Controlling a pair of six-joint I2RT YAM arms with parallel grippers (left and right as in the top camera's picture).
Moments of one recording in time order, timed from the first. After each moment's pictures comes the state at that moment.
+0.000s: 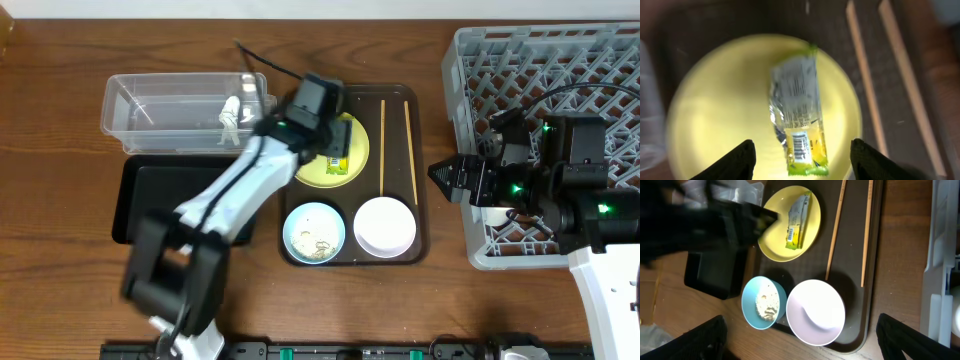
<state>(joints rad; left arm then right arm) -0.49 1.87 1.31 -0.45 0.04 -0.29 0.05 1.15 1.17 -0.98 -0.52 0.23</state>
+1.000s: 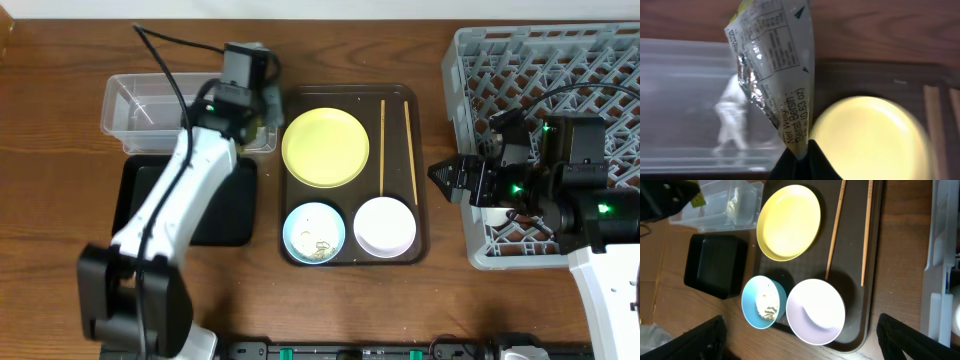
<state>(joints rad) -0.24 1.70 1.36 -0.56 -0.13 -0.29 0.05 1.15 1.17 -0.99 -0.52 0.23</state>
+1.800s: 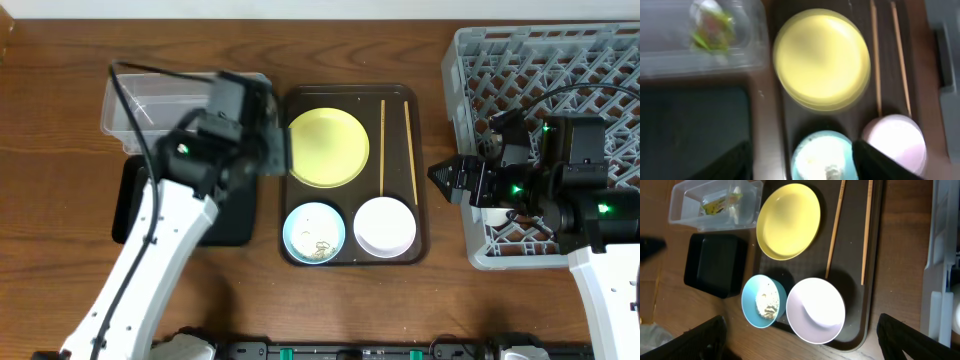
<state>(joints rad) -0.38 1.39 1.38 -1.04 0.03 -0.33 0.05 1.15 1.17 -0.99 -0.52 0.23</state>
